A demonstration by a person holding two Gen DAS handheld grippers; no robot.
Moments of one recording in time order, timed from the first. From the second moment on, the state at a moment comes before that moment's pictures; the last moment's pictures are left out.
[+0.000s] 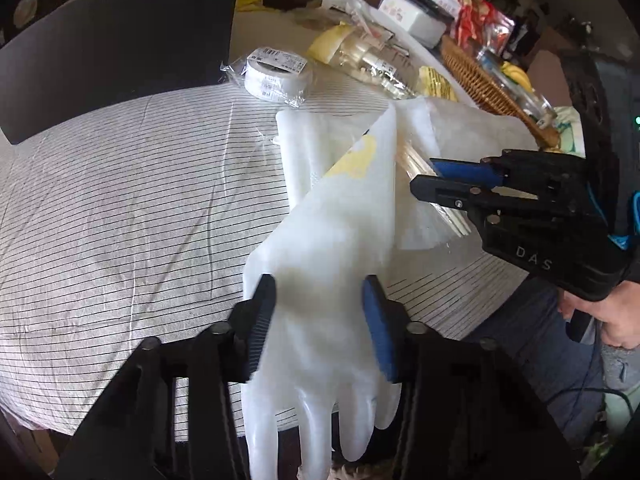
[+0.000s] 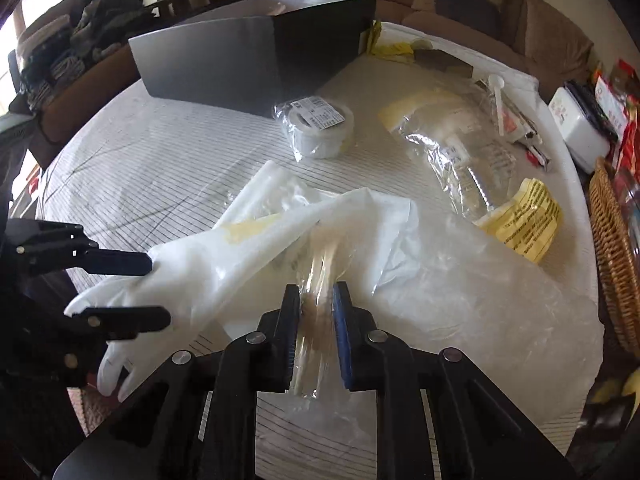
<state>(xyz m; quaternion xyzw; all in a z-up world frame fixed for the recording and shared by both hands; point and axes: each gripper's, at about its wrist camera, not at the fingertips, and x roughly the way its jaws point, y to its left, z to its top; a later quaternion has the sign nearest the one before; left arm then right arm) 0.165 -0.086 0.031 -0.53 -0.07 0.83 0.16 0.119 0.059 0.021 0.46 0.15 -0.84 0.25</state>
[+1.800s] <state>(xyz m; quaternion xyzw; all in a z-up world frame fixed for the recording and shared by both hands) 0.098 -0.112 0.020 -0.54 -0.14 0.82 0.16 -0.248 -0.138 0.153 0.46 0.00 -0.84 0.28</state>
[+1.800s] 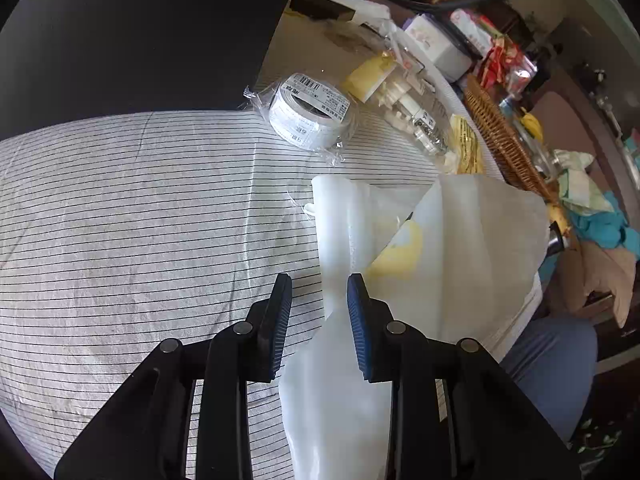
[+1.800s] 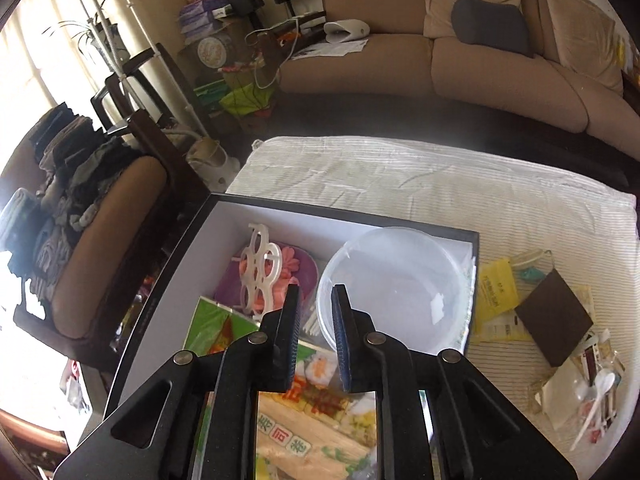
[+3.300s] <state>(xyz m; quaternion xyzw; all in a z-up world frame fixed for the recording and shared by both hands) 0.164 -0.042 0.041 -0.55 -0.02 0.83 0.11 0.055 0.238 0.035 0.52 -0.15 -0.81 0.25</state>
